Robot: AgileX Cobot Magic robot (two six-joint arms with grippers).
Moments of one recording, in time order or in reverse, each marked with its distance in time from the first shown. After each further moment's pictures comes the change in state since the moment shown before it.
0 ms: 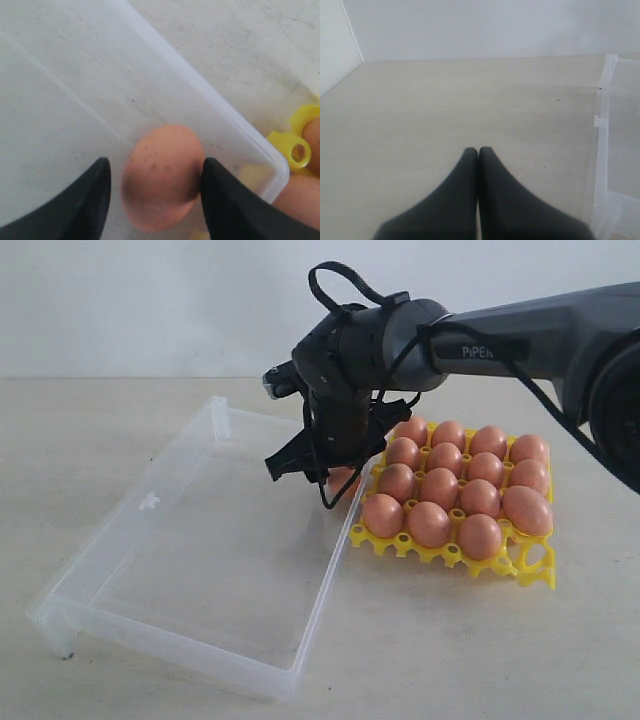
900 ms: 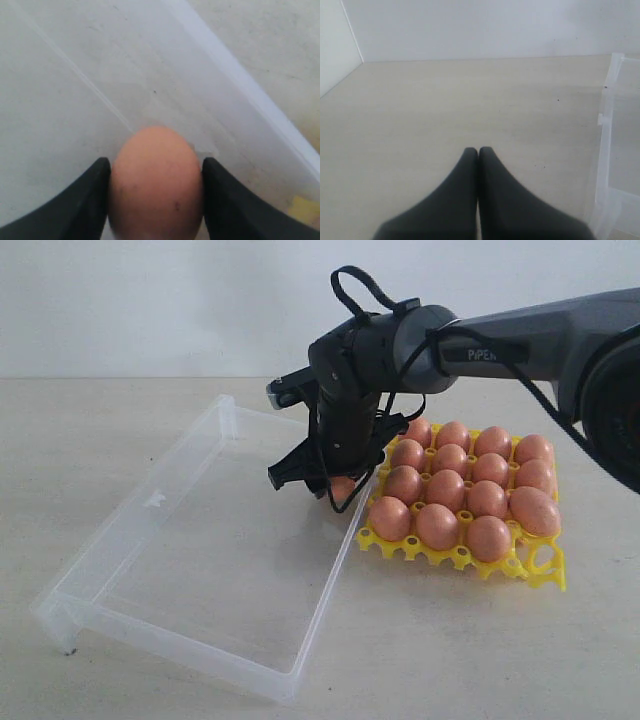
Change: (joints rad) left arm 0.000 0.000 0.000 0.000 0.000 0.000; right arm -0.042 0.038 -0.006 0.166 -0.015 -0.168
